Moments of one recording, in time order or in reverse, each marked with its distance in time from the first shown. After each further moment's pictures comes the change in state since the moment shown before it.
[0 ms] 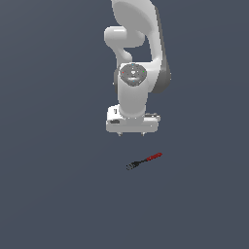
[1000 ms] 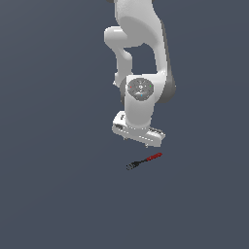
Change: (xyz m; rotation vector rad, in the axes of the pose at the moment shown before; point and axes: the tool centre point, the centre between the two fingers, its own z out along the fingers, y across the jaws) arm 0.023 -0.020 0.029 0.003 0.010 0.368
